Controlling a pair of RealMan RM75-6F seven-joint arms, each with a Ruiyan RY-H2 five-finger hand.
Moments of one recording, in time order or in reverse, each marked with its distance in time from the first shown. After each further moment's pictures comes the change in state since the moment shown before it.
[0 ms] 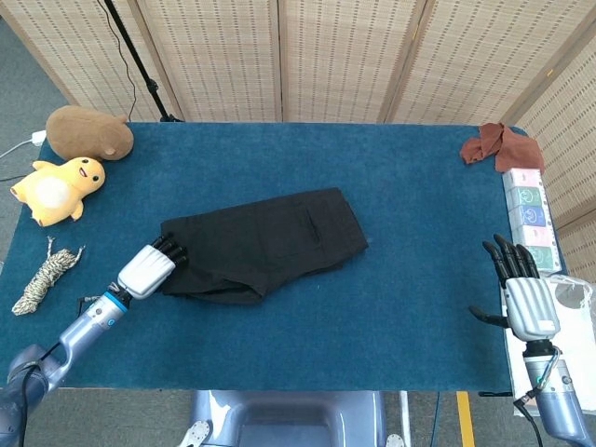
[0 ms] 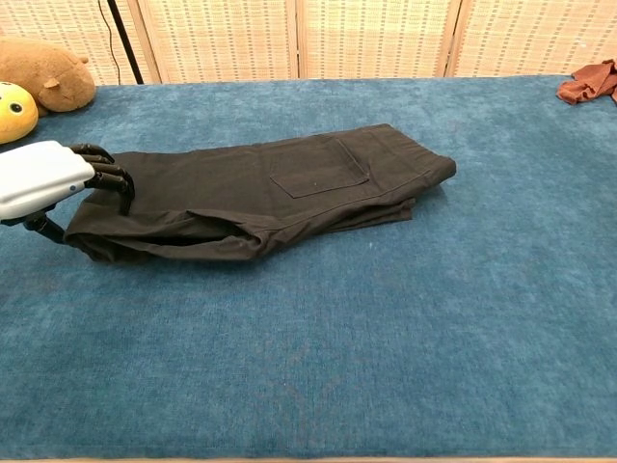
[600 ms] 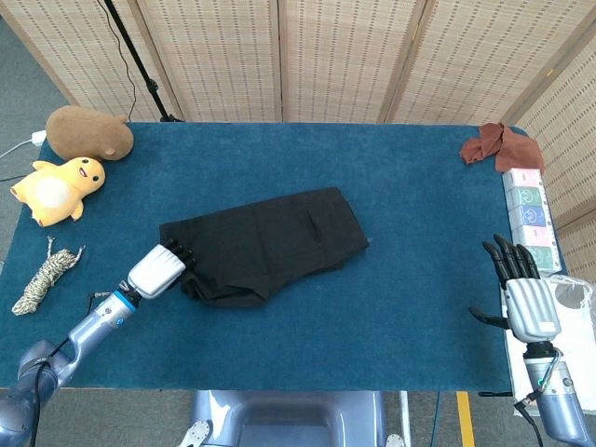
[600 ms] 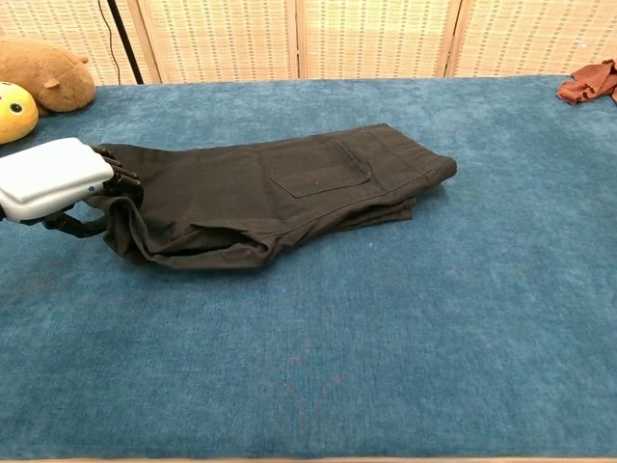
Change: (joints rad) left arm -0.020 -0.043 0.016 0.055 0.031 0.046 0.011; right arm -0.005 0.009 -0.001 -0.014 -0.012 0.017 0.002
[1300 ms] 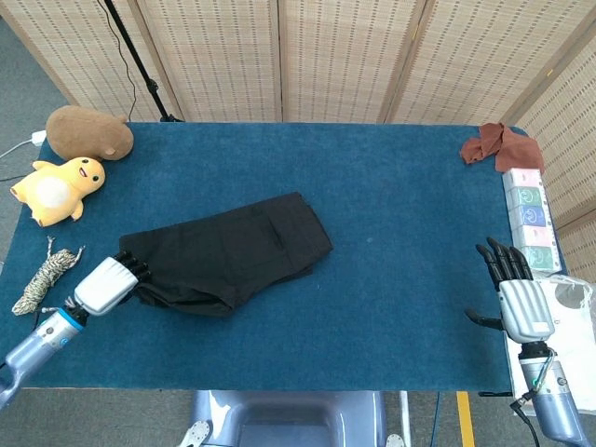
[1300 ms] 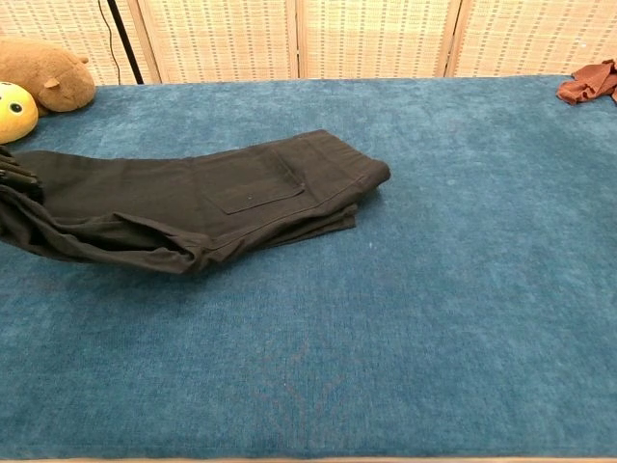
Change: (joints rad) left arm 0.153 0.201 0.058 -0.065 0.028 0.196 -0.063; right arm 0.008 -0.016 -0.010 0.004 0.003 -0.028 -0.026
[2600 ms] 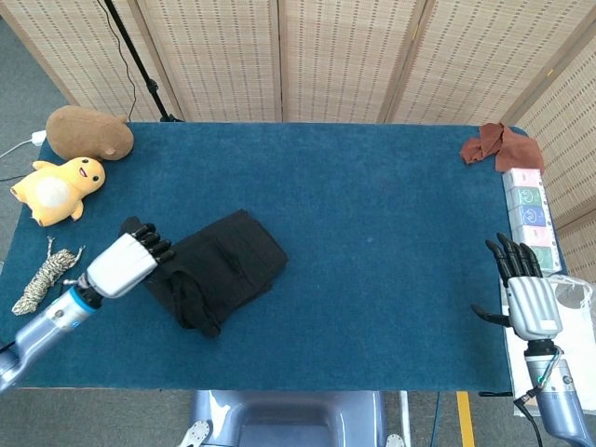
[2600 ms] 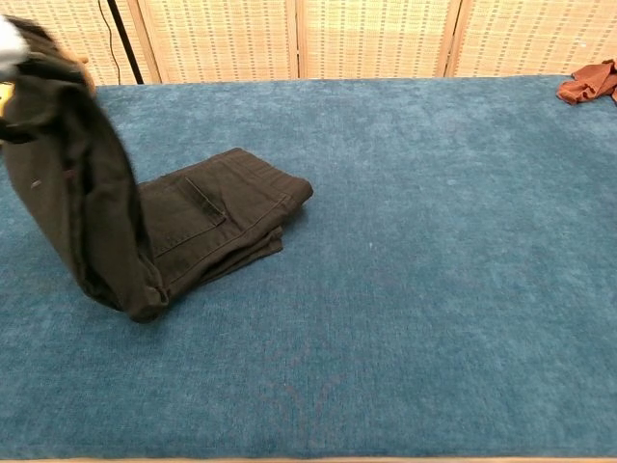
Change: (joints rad) left arm -0.194 0.193 -0.169 -0.498 0.057 -0.043 0.296; right arm -0.005 0.008 0.019 0.006 0.022 0.013 0.008
